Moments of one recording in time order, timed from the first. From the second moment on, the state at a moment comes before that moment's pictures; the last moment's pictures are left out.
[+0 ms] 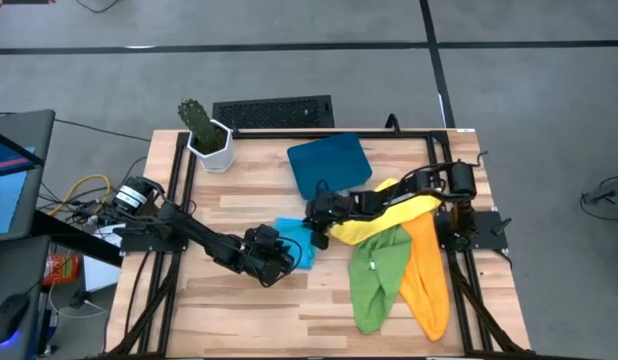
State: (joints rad) left arm -0.42 1.74 0.82 -0.11 -0.67 -1.30; right arm -0.05 1.97 0.98 0.28 -0.07 0.10
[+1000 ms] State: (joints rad) left arm -0.51 1.75 0.82 -0.20 -0.48 -1.16; right arm 0.03 1.81 0.85 0.26 0.00 0.17
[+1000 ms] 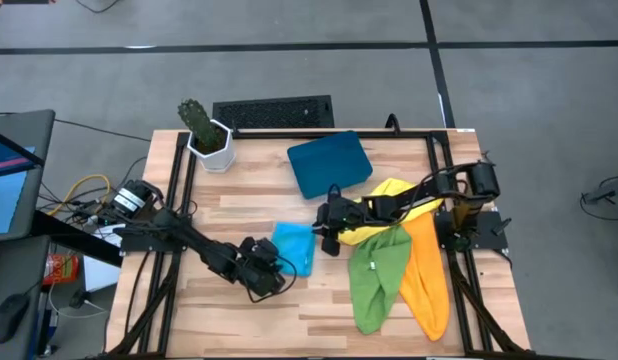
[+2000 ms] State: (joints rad) left arm -0.49 1.75 0.82 -0.14 -0.45 -1.13; right arm -0.01 2.10 1.09 0.24 -0.07 0.03
